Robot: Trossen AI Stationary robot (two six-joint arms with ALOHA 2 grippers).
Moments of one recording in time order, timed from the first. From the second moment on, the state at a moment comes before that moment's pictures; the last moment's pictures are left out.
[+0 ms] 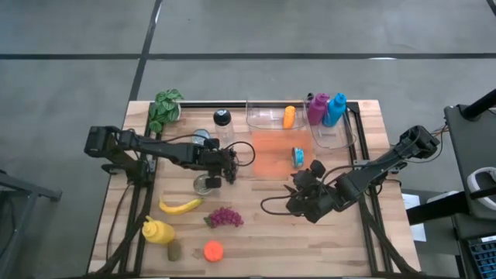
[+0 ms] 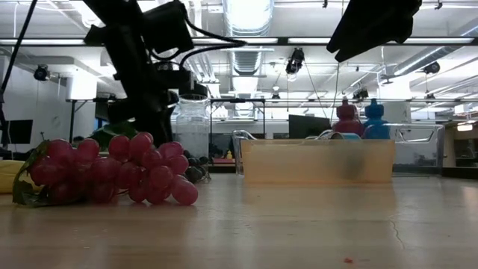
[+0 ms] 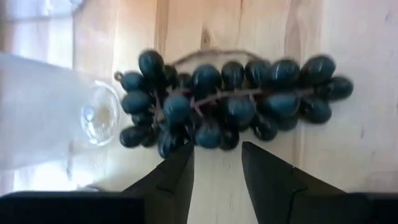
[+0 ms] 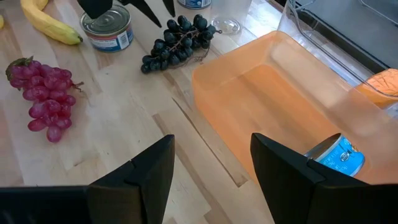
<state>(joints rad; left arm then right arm) 0.02 1.55 0.87 -0.51 -0.29 0.08 0.53 1.44 1.09 -0.75 0.79 0.94</state>
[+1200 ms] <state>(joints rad) 0.02 1.55 0.78 -0.36 -0.29 0.10 0.53 1.44 1.08 -0.75 0.79 0.94</state>
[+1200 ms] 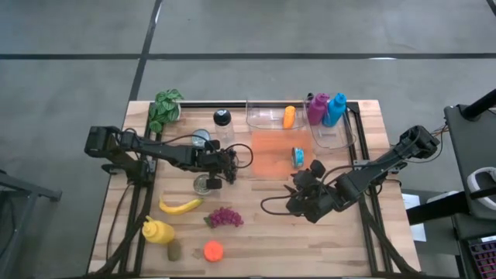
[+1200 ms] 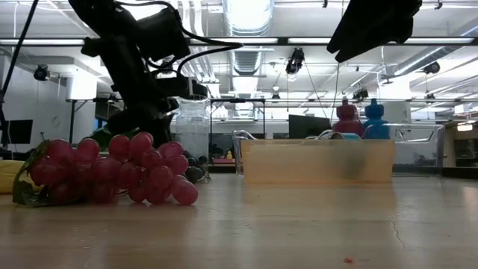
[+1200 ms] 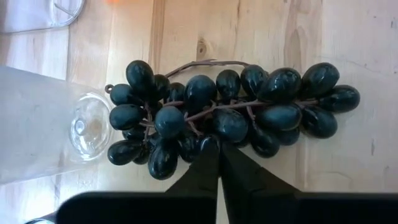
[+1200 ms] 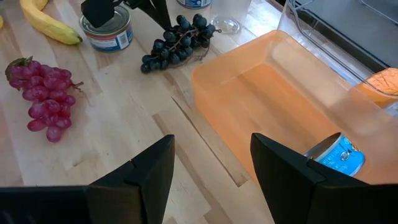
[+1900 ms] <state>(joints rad) -0.05 1.50 1.07 -0.48 -0.27 0.10 0.53 1.44 1.08 -0.75 0.79 0.93</state>
